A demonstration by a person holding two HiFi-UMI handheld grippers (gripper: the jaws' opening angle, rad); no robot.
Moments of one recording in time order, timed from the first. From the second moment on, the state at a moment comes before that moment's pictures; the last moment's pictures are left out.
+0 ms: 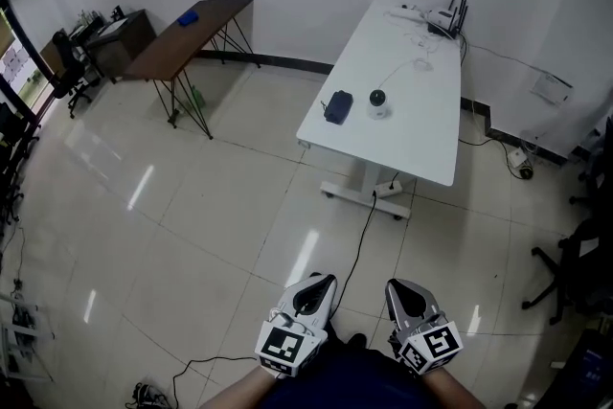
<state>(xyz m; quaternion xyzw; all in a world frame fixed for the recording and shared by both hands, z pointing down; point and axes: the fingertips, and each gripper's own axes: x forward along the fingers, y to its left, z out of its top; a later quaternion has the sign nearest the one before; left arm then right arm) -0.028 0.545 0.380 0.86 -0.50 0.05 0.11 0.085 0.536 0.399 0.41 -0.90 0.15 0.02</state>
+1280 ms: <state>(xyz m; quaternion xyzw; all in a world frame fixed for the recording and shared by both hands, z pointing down) -0.051 0.163 0.400 0.87 -0.48 0.09 0.12 0.052 0.159 0.400 0.42 -0.89 0.16 0.02</state>
